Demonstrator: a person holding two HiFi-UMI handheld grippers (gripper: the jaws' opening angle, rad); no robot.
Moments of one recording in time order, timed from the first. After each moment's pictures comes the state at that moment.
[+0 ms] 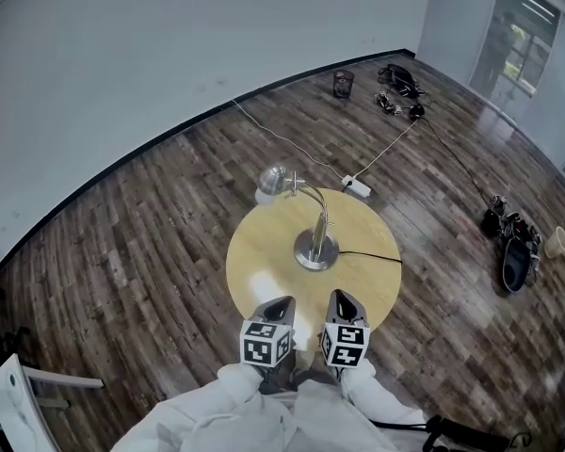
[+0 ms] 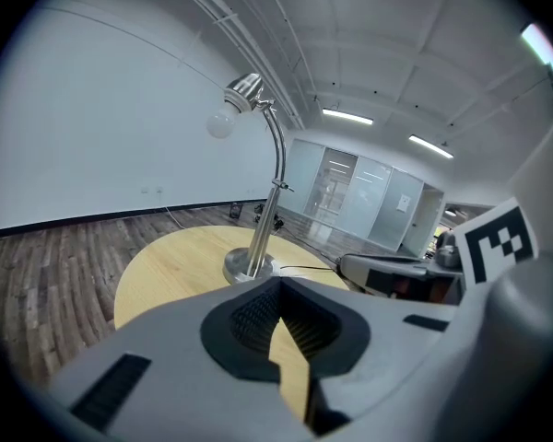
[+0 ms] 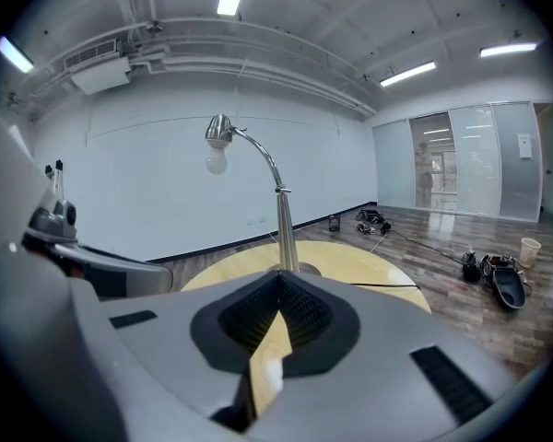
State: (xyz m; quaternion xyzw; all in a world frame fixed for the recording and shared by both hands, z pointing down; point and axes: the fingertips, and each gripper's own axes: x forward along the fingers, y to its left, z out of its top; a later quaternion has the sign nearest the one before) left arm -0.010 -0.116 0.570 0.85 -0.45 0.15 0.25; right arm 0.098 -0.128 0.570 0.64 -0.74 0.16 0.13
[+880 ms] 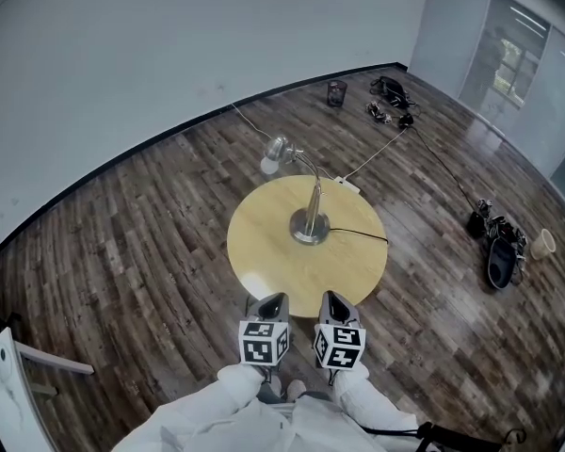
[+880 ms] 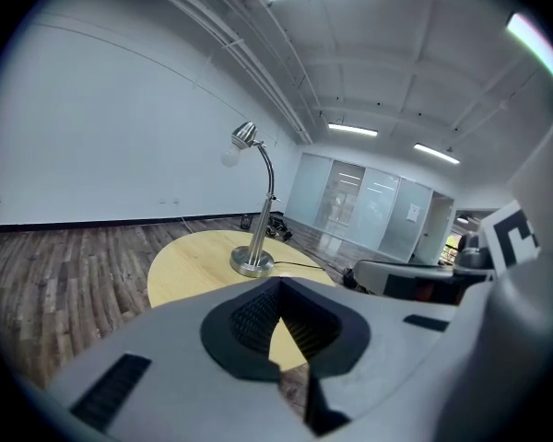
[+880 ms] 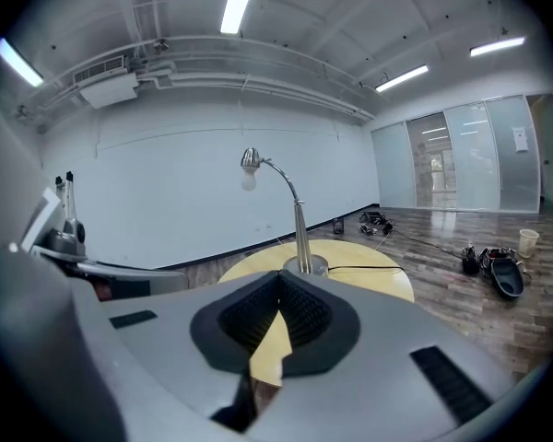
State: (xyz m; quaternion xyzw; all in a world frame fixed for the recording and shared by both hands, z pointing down) left arm -0.030 0.014 0.541 0.83 -0.49 0.11 0.23; right arm 0.074 0.014 0.533 0.64 -0.75 0.16 0.09
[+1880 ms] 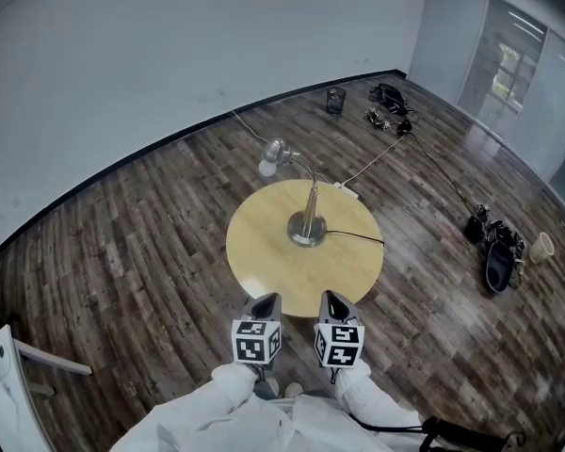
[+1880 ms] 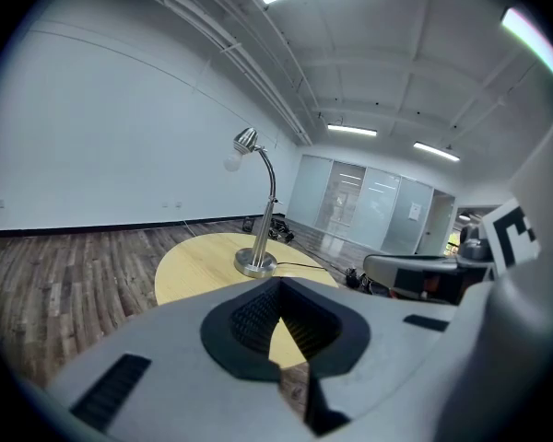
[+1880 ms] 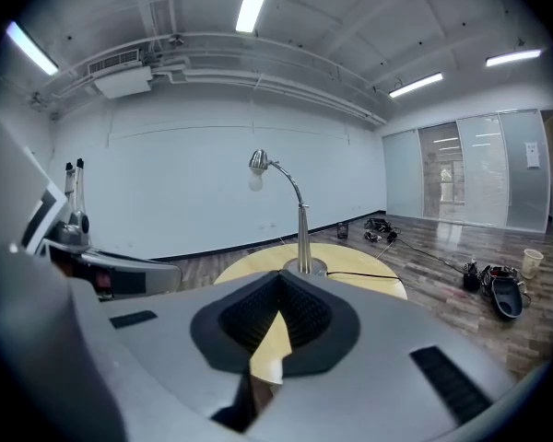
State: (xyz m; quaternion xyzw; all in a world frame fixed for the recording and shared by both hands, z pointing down) left arm -0.041 0.022 0.537 0.83 -0.50 0.12 0.22; right arm 0.079 0.022 0.524 0.62 -0.76 0.13 0.12
